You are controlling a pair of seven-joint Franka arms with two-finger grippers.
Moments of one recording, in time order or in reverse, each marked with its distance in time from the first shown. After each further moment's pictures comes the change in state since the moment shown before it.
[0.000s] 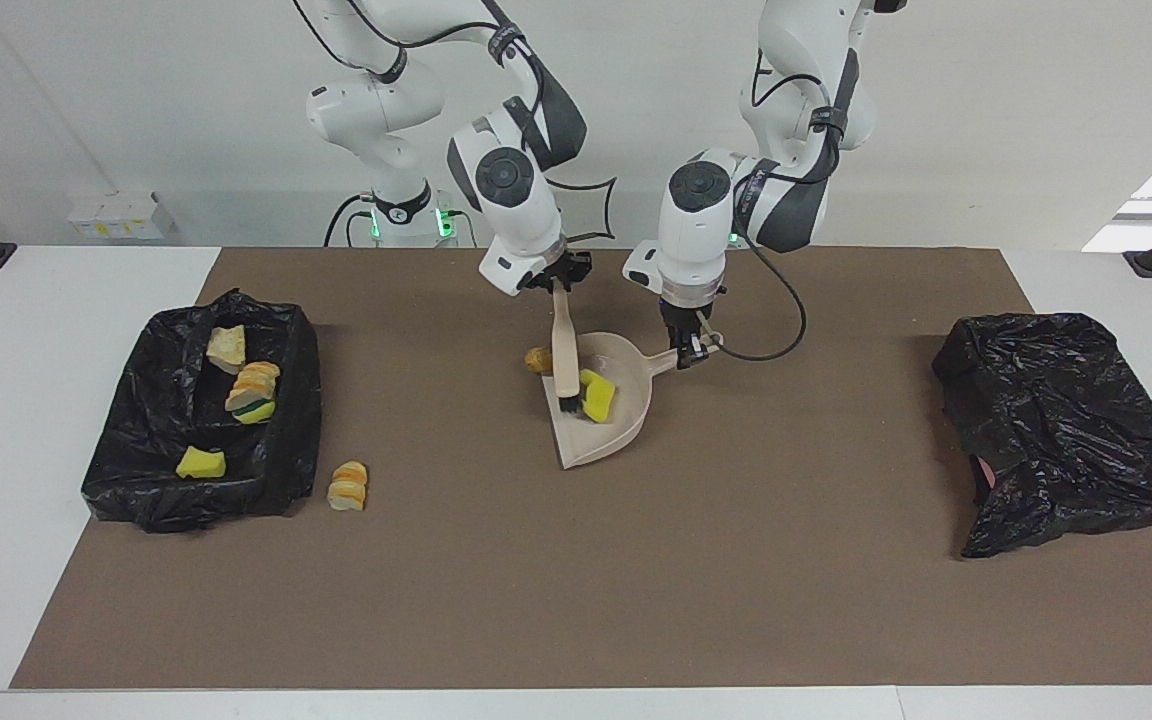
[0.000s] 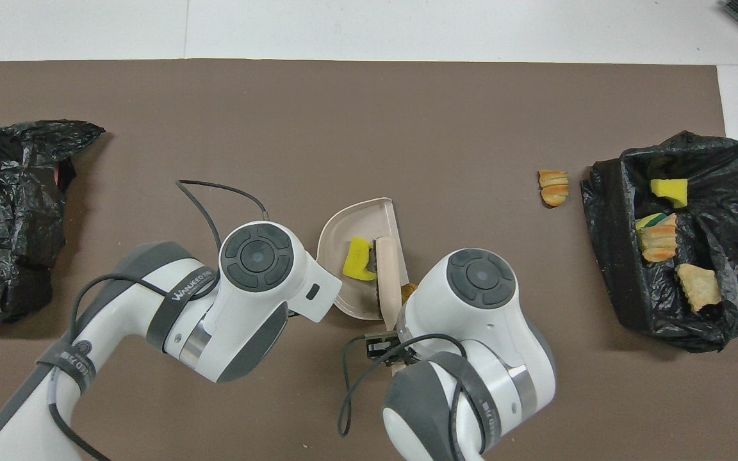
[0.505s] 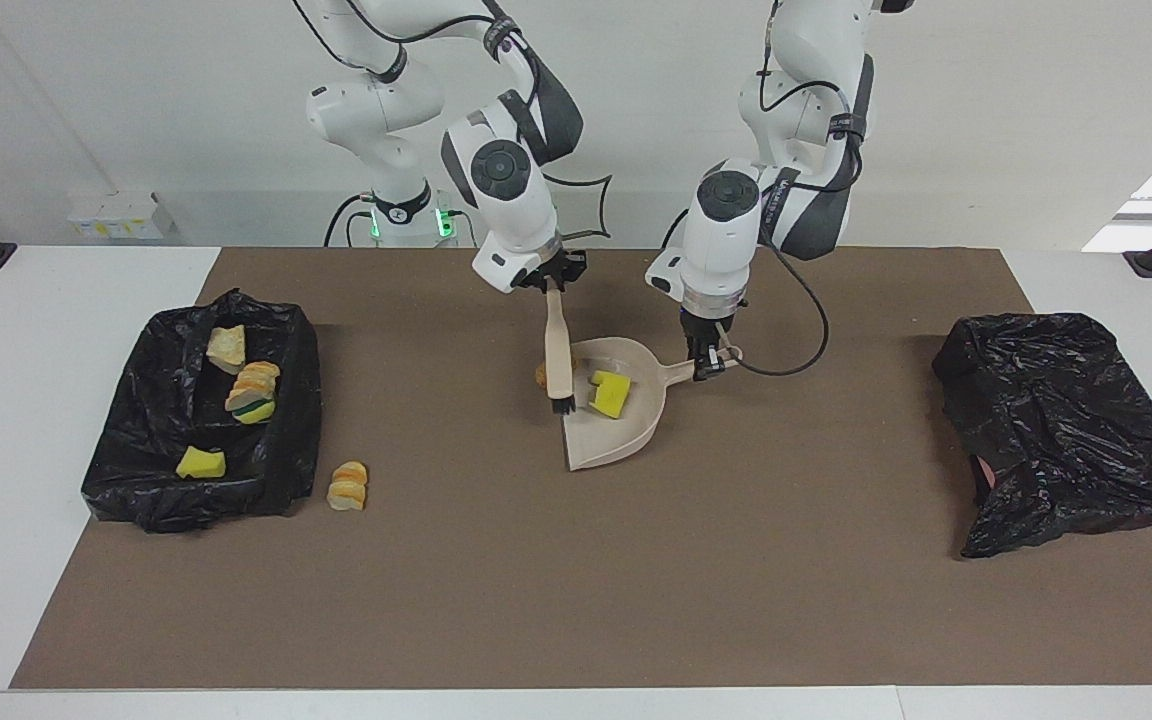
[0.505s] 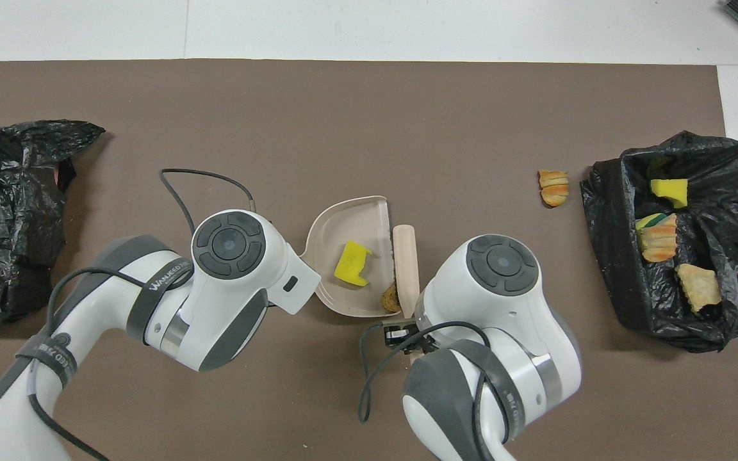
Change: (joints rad) left arm 0.037 0.000 0.002 -0.008 0.000 0.019 0.103; right arm -0.066 -0.028 -0.021 0.021 -0.087 -0.060 0.000
